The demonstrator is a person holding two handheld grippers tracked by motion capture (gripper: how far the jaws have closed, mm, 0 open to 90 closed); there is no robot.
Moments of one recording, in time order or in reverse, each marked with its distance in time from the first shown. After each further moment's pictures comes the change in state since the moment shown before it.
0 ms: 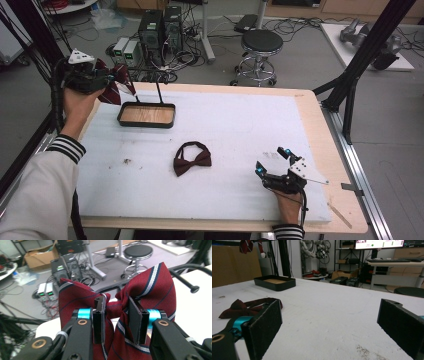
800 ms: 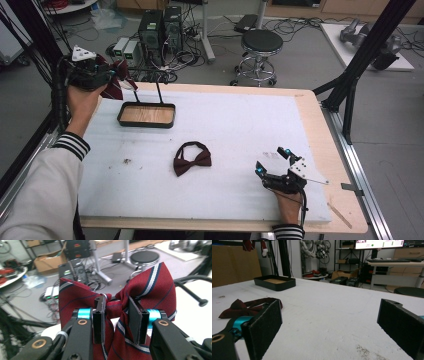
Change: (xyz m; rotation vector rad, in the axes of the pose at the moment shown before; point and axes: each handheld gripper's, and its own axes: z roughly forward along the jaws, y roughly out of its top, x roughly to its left) left arm -0.004 0.008 0.007 -0.034 0.063 -0.001; right arm 0.000 0.000 0.000 0.001 0.001 -0.002
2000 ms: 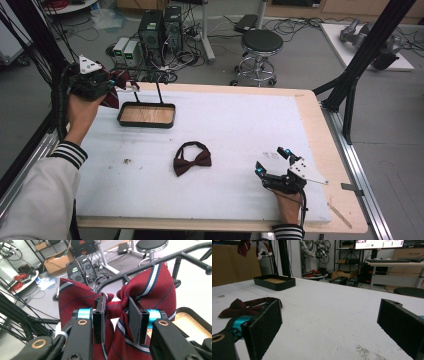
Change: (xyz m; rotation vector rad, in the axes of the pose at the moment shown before) left arm -0.013 -0.018 -0.009 0.047 0.033 0.126; right arm 0.001 0.000 0.000 0.003 -0.004 -0.001
